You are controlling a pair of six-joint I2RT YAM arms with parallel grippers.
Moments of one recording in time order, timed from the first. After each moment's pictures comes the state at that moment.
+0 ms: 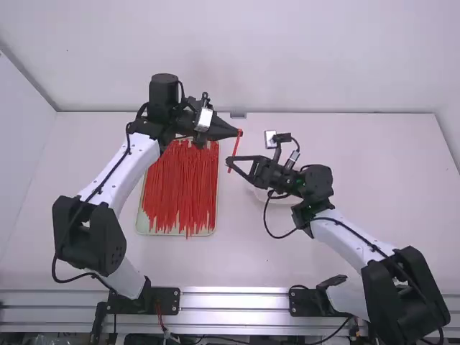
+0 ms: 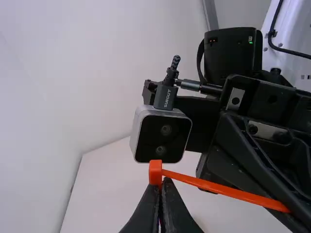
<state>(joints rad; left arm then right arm) -0.19 1.69 1.45 -0.16 1.53 0.78 0.43 1.35 0.59 1.09 -0.88 1.28</state>
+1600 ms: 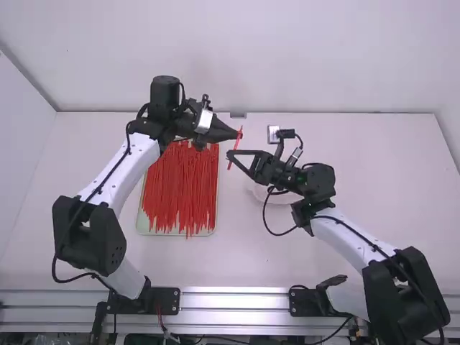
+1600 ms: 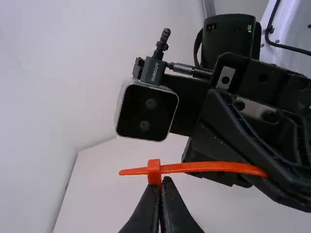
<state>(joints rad) -0.19 1.69 1.45 -0.23 1.53 0.83 0.42 1.35 0.62 1.13 -0.84 1.30</state>
